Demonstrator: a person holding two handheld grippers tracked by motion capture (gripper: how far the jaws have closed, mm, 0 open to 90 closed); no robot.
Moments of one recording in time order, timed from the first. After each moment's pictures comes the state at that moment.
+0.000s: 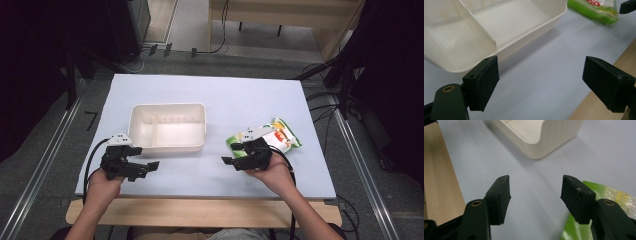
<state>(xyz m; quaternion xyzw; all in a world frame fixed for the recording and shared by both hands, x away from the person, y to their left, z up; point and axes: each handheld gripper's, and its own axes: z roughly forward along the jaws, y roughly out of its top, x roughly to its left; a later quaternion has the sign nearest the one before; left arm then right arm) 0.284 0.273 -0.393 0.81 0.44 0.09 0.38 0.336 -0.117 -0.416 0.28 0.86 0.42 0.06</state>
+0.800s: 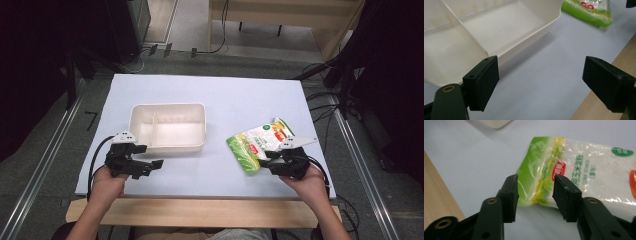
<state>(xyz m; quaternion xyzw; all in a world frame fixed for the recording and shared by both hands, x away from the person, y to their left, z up) 0.293 0.262 -0.391 0.81 0.42 0.08 0.39 0.316 -0.210 -0.427 0.36 0.84 0.39 0.09</state>
